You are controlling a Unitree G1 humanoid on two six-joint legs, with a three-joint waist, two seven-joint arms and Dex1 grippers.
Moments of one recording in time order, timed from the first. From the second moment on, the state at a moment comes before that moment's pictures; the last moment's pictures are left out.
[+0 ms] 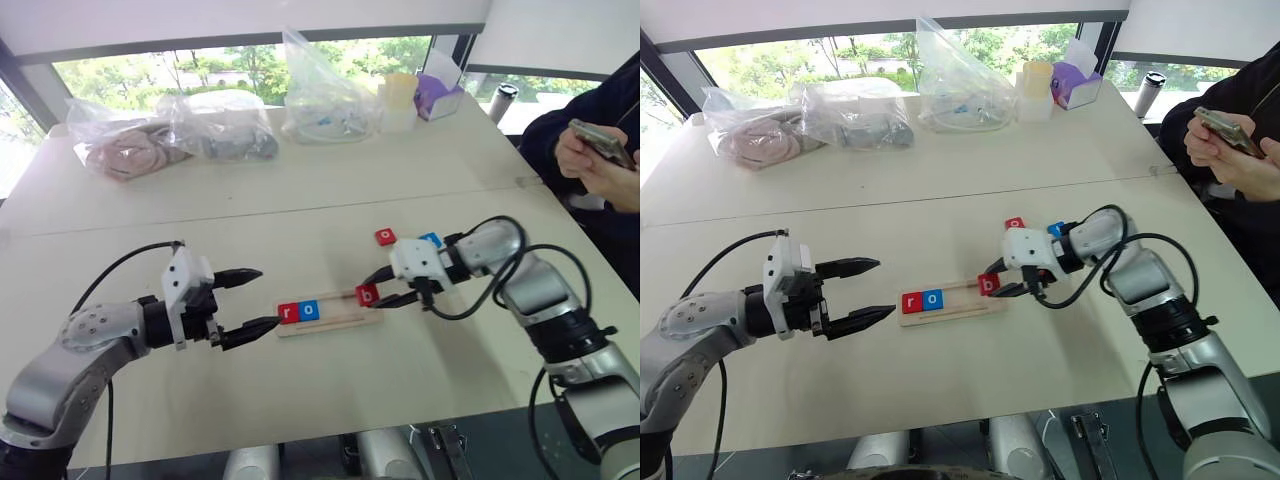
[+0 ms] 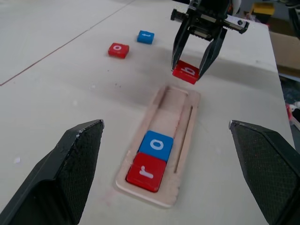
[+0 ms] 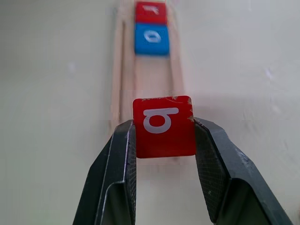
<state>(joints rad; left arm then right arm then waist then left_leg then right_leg) 0.03 0.77 0.16 -0.56 -0.69 0.56 -0.88 -0.62 -0.70 0.33 0.06 0.12 0.17 1.42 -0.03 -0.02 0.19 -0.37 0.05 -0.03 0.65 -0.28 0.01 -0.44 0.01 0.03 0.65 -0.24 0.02</state>
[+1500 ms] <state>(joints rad) 0.07 0.77 0.20 -0.60 -0.69 0.56 -0.84 -0.64 -0.53 0.46 0.11 0.01 0.21 1.30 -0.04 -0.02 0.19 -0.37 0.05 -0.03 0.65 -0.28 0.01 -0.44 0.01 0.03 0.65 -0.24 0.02</state>
